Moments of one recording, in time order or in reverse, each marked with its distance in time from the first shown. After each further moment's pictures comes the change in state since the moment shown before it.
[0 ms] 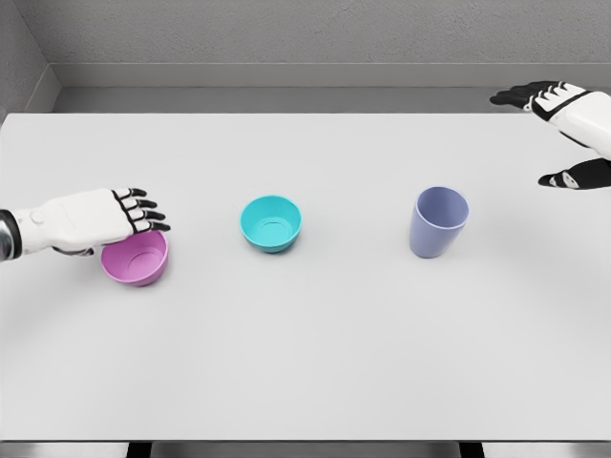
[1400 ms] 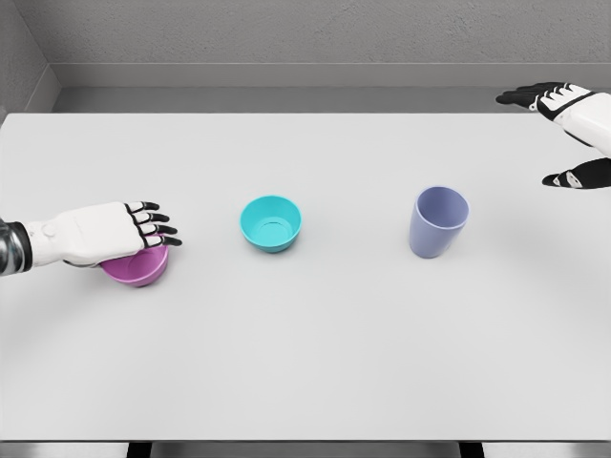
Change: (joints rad) left arm 0.034 0.001 -0.003 -0.055 -0.004 0.000 -0.004; right arm 0.003 0.009 0.001 0.031 0.000 -0.004 0.000
